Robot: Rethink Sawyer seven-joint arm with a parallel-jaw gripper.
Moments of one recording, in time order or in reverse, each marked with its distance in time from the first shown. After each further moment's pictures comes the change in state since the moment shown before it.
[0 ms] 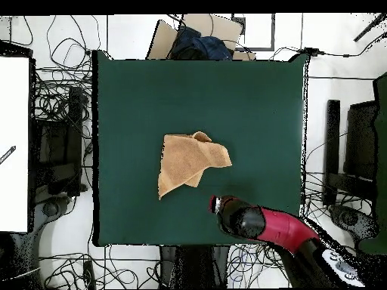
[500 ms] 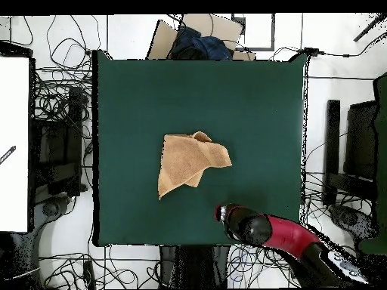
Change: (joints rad) arm -0.087 0.132 0.000 -0.036 -0.105 -0.031 0.000
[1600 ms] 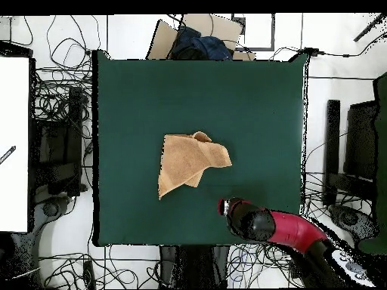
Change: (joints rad) arm 0.002 -0.082 0.039 -0.004 -0.017 0.024 0.000
